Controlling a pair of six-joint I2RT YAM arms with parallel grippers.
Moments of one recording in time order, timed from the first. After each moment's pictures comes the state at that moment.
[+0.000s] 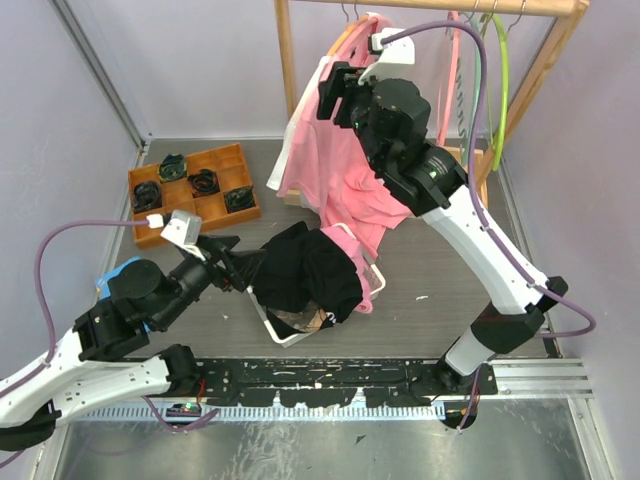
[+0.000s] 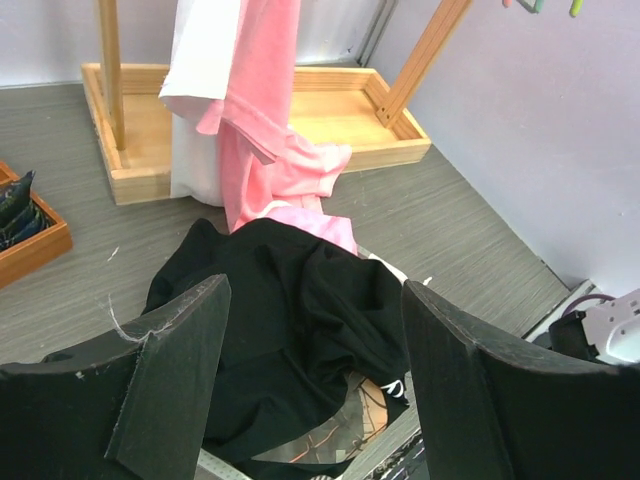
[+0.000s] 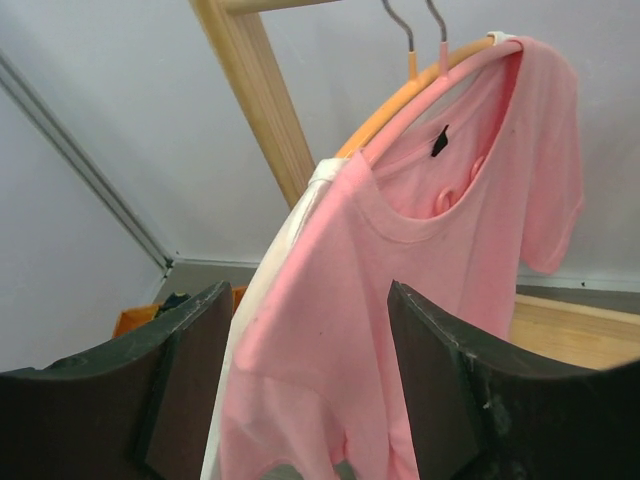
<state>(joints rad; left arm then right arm) -1.09 0.58 0.90 -0.37 -0.44 -0.34 0.77 1.57 2.02 -0.36 0.51 0.20</state>
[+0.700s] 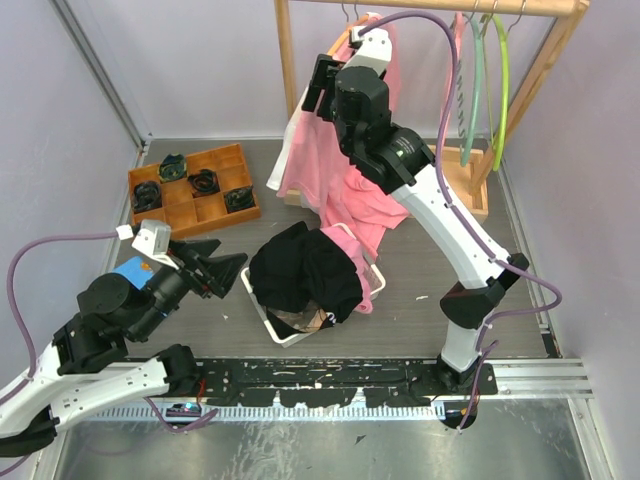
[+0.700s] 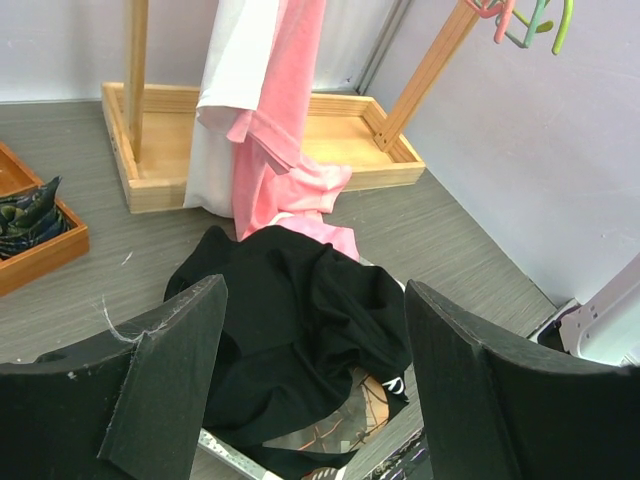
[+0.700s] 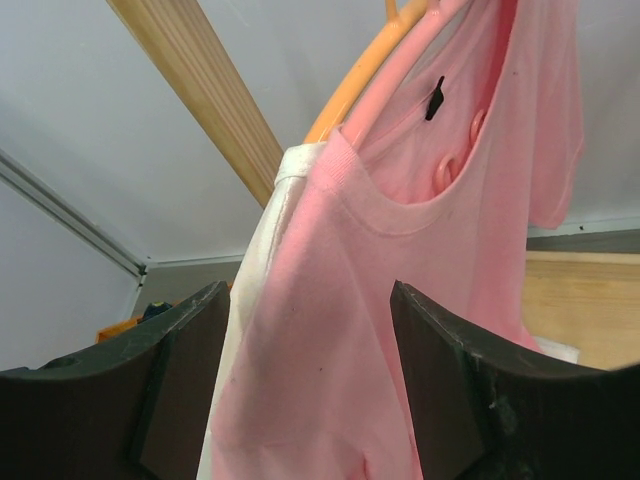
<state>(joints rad) -1.09 0.43 0.89 -0.43 -0.47 -0.34 0.77 1.80 2.27 -0.51 0.64 0.35</state>
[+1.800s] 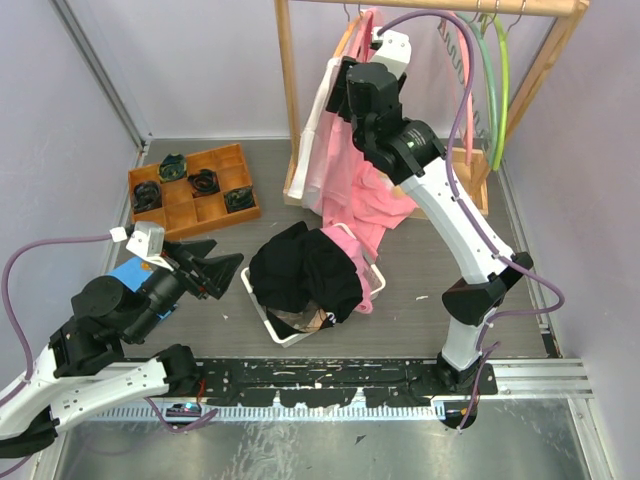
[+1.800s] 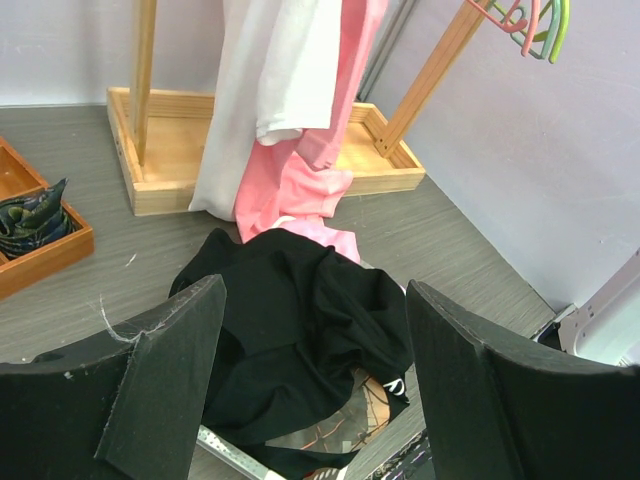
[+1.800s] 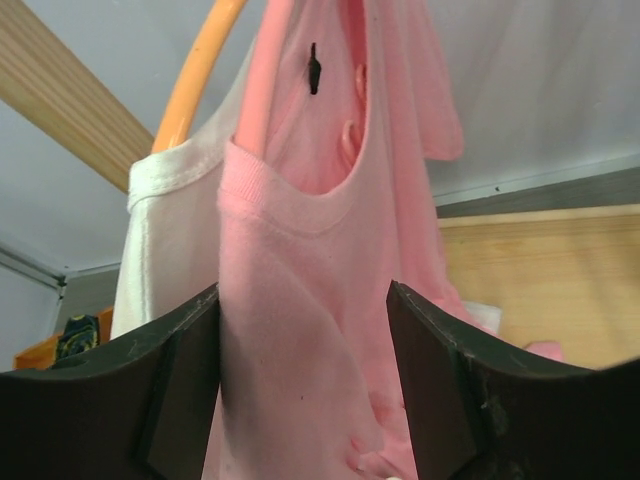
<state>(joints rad) -1.09 0.41 0.89 -0.44 -0.48 -0.34 0.68 1.80 2.26 -0.64 0.68 0.41</state>
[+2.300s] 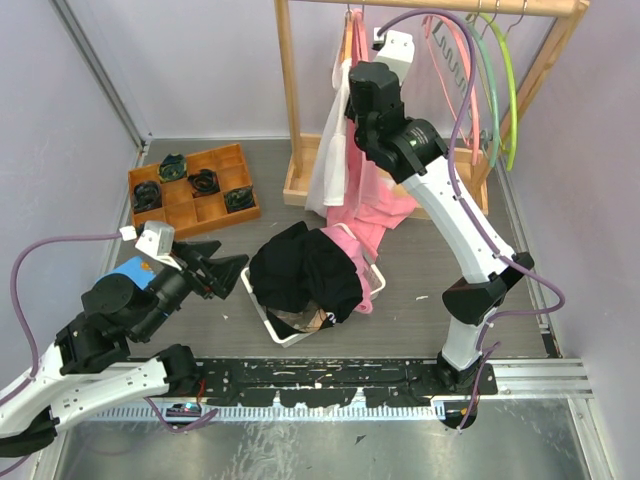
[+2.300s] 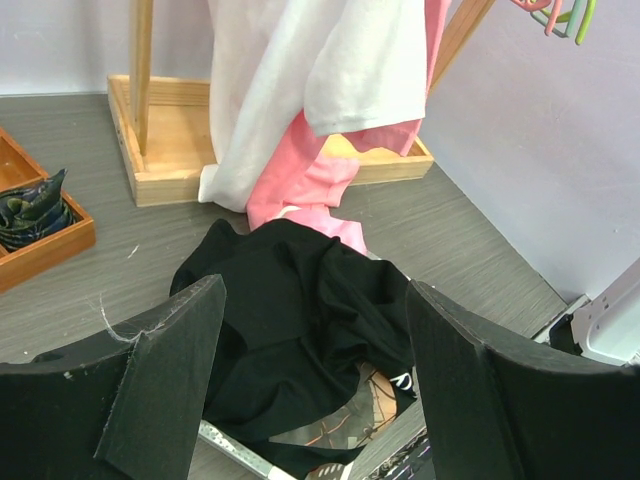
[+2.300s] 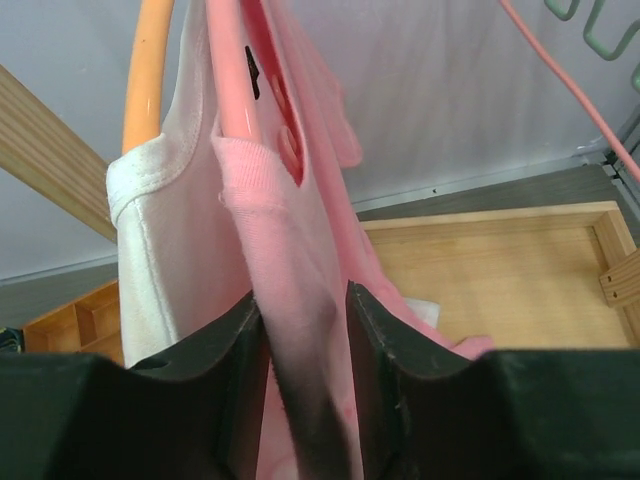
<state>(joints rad) -1.09 0.43 0.88 -0.43 -0.47 -0.34 0.66 1.80 2.27 -0.69 0.76 0.35</state>
